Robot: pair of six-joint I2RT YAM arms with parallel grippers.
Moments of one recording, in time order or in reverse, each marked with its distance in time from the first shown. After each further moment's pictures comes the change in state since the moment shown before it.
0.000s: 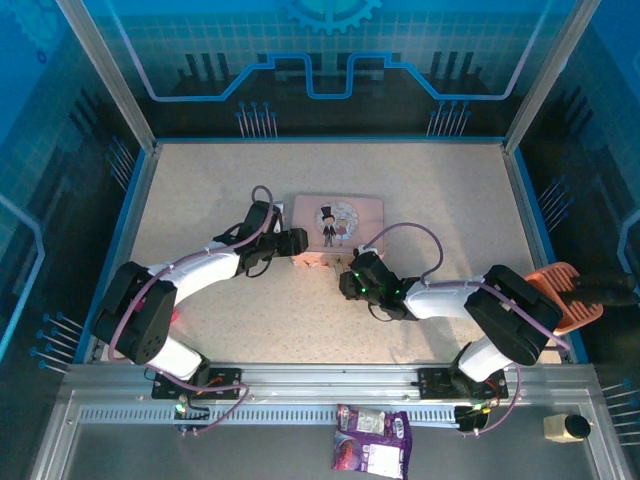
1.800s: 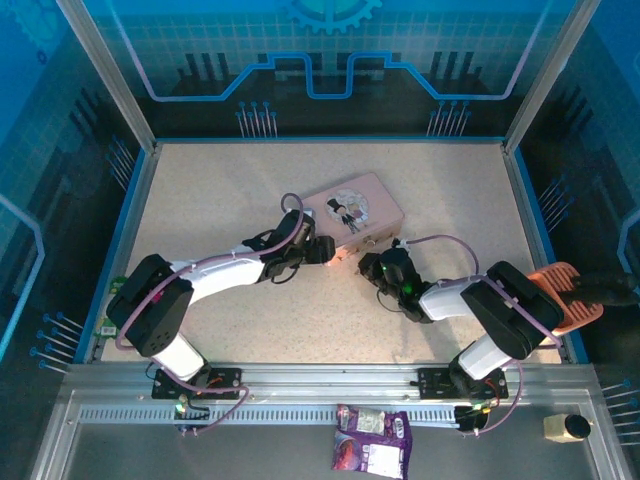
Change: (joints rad) left arm -0.205 0.087 0.080 0.021 -0.109 -0.143; right arm -0.196 0.026 -0.162 0.423 -0.011 0.435
